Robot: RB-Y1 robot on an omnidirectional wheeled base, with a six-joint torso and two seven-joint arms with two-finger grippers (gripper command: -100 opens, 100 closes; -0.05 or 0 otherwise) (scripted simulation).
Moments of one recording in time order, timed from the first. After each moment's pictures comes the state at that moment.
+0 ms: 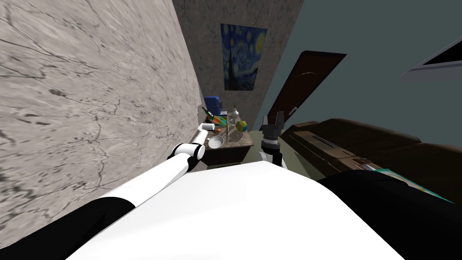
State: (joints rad) left arm -0.93 0.13 0.07 -0.73 0.09 0.84 0.25; right arm 0.47 -0.03 -0.02 -2.34 -0.01 -0.62 0.02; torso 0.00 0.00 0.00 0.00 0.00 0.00
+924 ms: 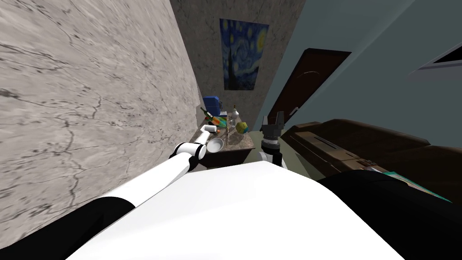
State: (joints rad) left arm -0.95 0.11 0.04 -0.62 0.07 0.85 0.22; right arm 0.47 -0.03 -0.02 -2.34 -0.01 -0.62 0.02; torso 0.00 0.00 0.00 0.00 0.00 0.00
